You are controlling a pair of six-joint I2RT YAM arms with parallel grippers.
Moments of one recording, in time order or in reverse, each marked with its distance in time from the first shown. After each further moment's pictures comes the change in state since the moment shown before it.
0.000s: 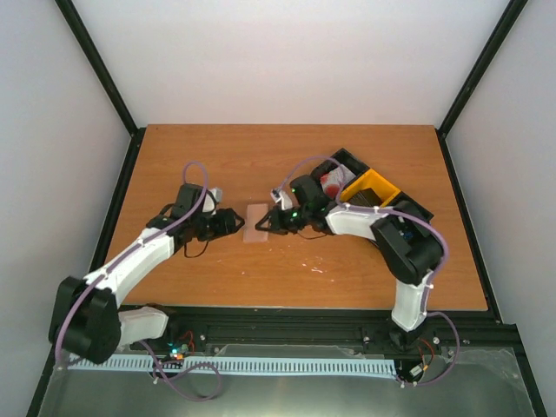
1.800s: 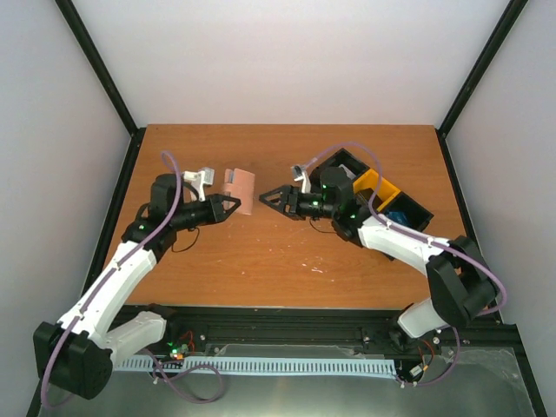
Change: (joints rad) left arm 0.053 -0.289 0.058 0.131 0.313 -0.018; right arm -0.042 -0.407 -0.115 0.230 0.027 0.222
